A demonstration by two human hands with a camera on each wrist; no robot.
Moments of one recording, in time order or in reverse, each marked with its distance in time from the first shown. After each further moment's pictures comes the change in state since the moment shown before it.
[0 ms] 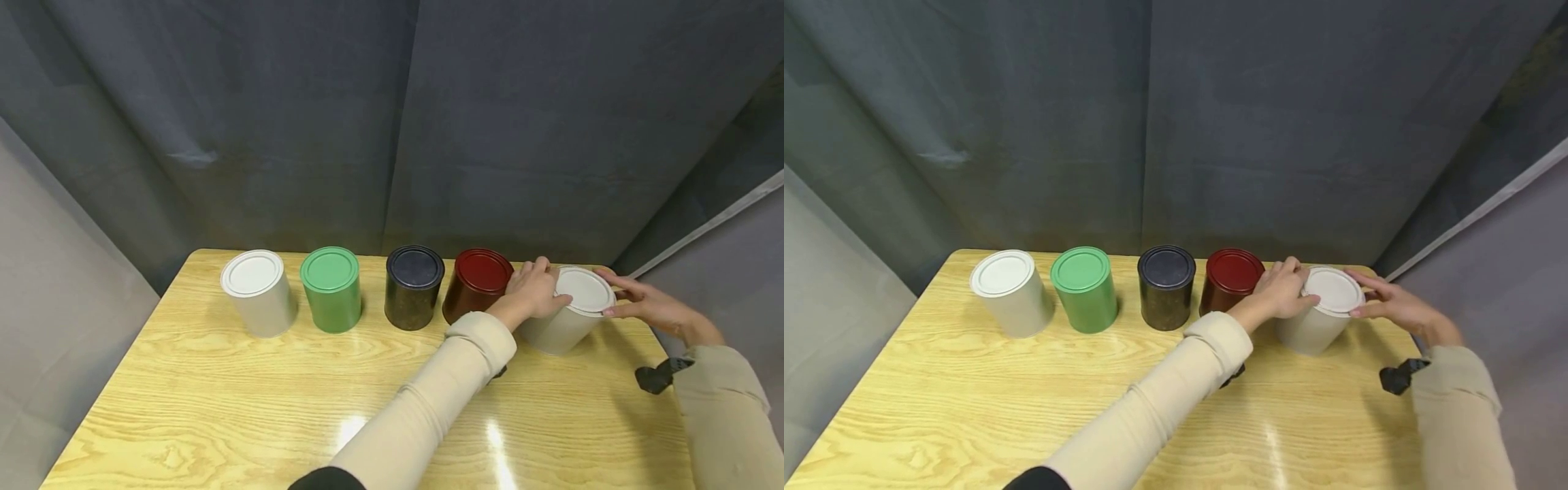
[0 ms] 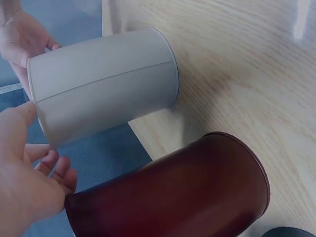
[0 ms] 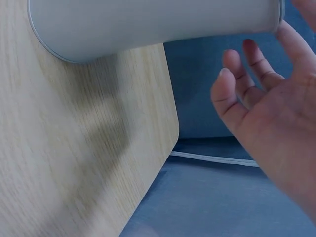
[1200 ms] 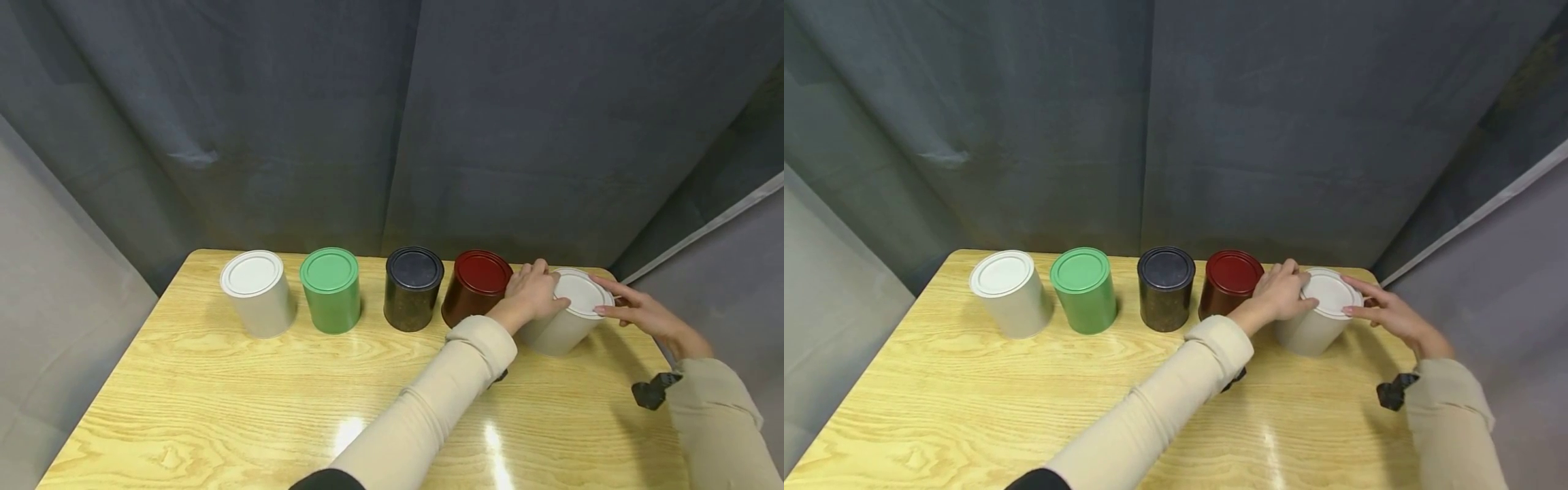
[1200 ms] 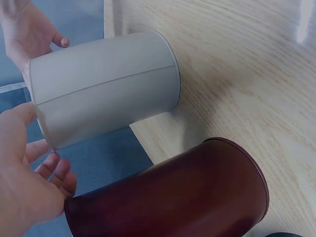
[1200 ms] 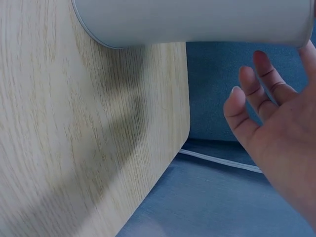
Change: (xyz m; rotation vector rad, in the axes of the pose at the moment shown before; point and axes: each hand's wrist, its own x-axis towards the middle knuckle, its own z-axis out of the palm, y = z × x) left_hand 0.001 0.002 0.004 -0.005 0.040 -0.015; right_hand -0.007 -0.007 0.017 -0.161 0.174 0.015
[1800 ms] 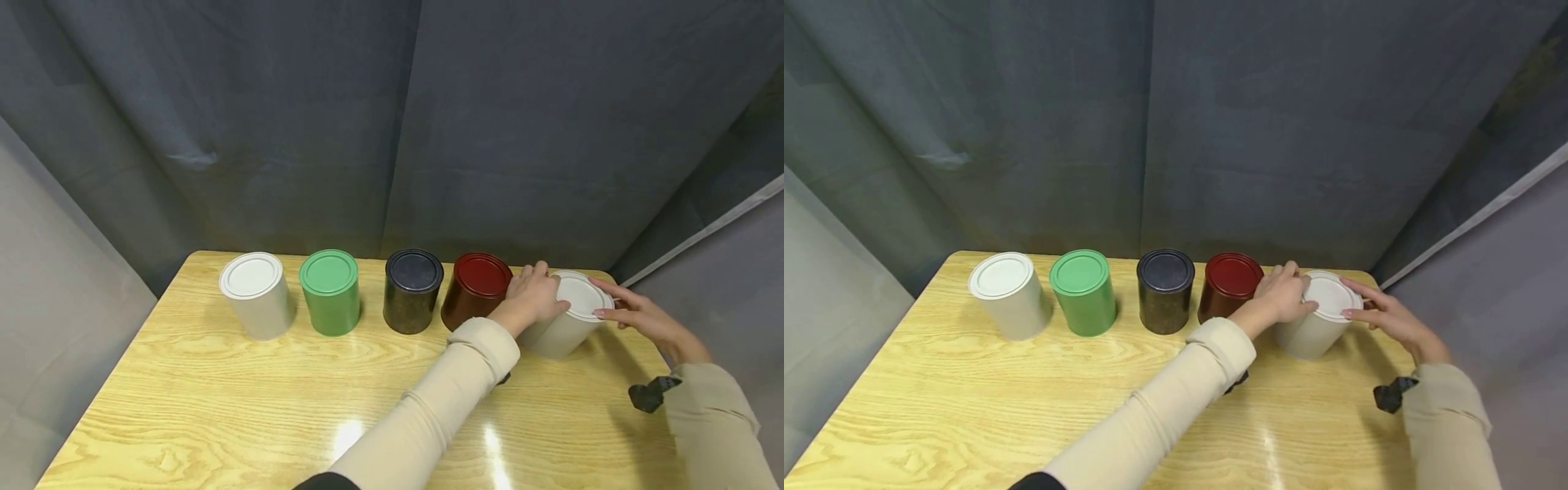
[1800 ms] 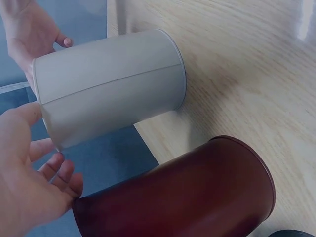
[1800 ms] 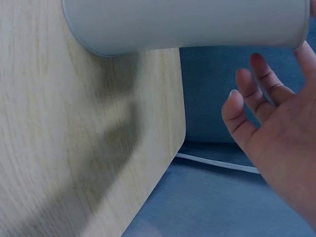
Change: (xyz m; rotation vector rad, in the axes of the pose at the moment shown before) left_hand 0.000 0.004 -0.003 0.051 -0.013 -0.019; right_hand 0.000 0.000 0.004 0.088 0.011 -0.061
